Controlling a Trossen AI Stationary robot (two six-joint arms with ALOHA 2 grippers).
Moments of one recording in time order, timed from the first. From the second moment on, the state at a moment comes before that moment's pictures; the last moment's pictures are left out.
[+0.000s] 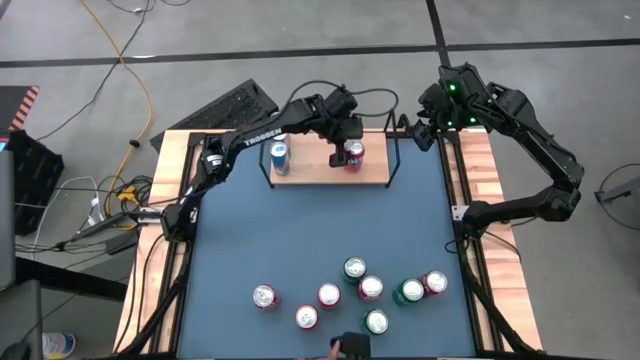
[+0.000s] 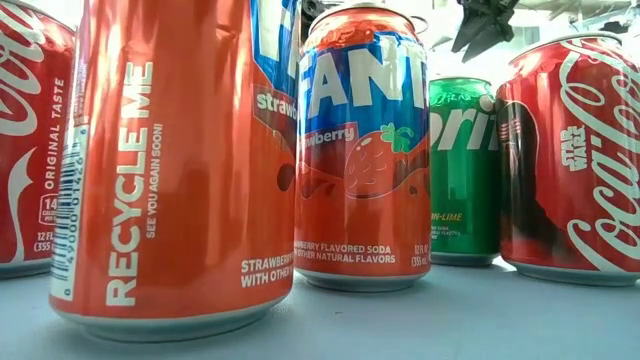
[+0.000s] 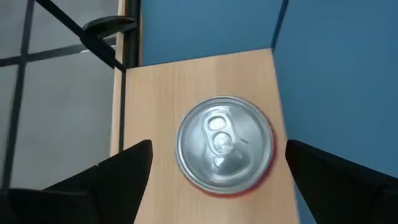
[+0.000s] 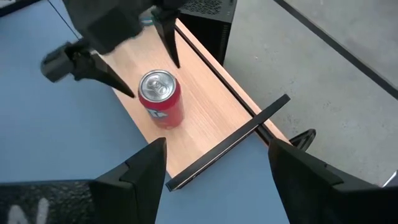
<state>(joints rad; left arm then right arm) 0.44 2.30 2.36 -0.87 0.13 0.49 -0.73 1.22 1.59 -1.17 -0.02 -0.08</state>
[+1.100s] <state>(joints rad) 0.42 1.63 2.36 -1.07 -0.12 0.17 -0.57 1.64 1.59 -0.86 -0.11 -0.34</state>
